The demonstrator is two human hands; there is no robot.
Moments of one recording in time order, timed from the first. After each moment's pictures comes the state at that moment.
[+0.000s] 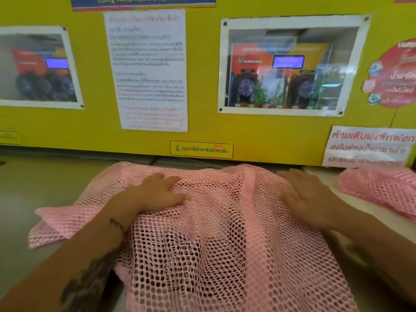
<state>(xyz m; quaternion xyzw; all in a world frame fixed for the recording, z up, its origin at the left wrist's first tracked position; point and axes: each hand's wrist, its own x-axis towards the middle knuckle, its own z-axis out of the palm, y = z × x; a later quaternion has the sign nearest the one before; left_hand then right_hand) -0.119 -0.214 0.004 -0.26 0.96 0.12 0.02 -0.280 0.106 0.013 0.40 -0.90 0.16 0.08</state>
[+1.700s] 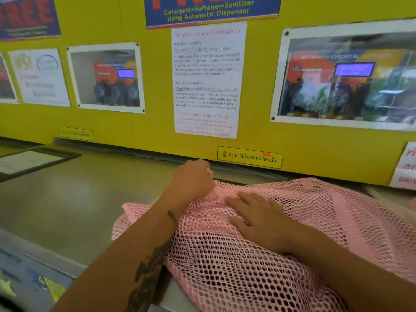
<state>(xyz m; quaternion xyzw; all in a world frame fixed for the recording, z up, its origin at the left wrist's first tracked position) -0.102 -0.216 0.032 -0.31 0.92 0.12 -0.22 -0.182 -0.037 -0.002 0.55 -0.83 0.04 -0.03</state>
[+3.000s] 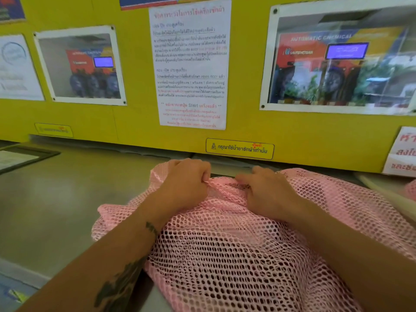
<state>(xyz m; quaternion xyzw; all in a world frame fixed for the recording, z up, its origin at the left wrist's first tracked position) -0.101 -0.206 0.016 -0.18 0.94 0.11 -0.27 -0.227 -0.047 0.012 0.48 -0.87 0.08 0.09</state>
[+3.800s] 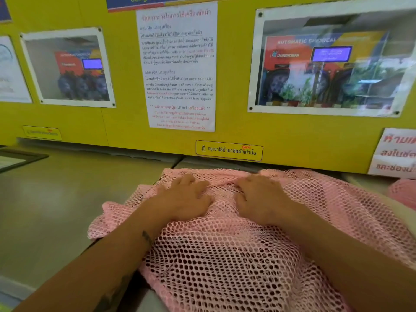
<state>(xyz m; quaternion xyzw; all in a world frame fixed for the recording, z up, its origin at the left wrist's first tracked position) -0.112 -0.198 0.004 -0.26 0.96 0.07 -0.01 -0.242 -0.039 0.006 0.45 -0.89 0.05 0.05</state>
